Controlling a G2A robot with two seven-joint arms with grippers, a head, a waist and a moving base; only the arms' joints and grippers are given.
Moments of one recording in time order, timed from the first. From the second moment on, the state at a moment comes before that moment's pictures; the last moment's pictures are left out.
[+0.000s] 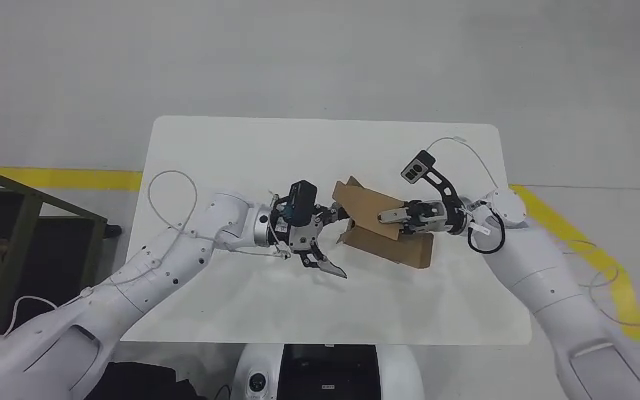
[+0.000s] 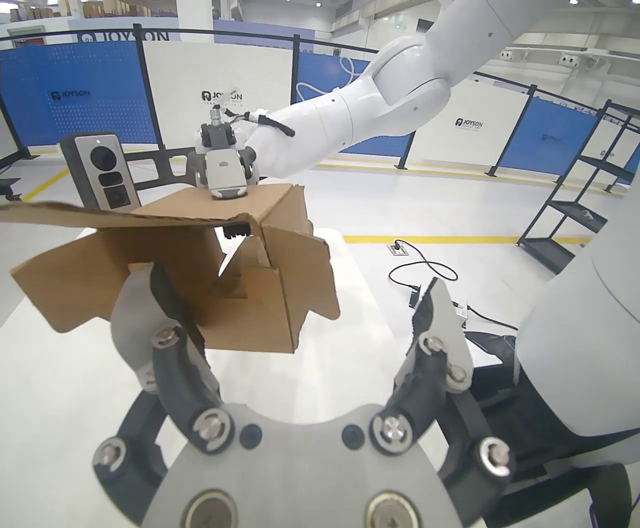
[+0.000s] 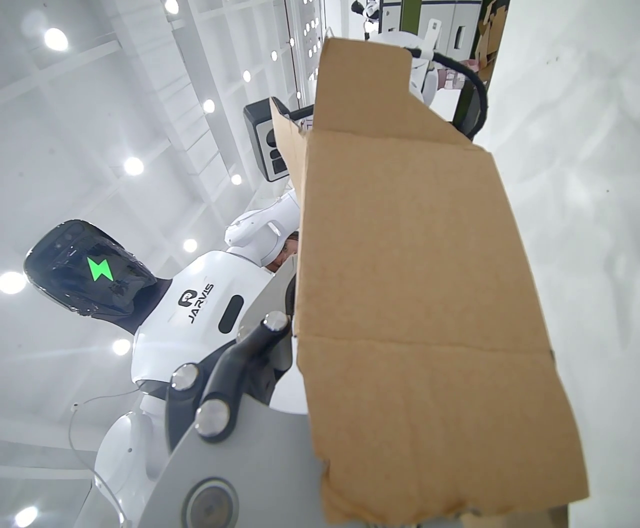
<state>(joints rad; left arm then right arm) 0.83 -0.91 -0.60 -1.50 1.05 -1.01 0.37 -0.83 -1.08 0.85 -1.09 1.01 -0.28 1.54</state>
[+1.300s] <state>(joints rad) 0.74 -0.90 -0.44 -1.40 0.98 -1.01 0.64 -0.87 -1.06 0.88 -1.13 1.01 -0.28 1.54</state>
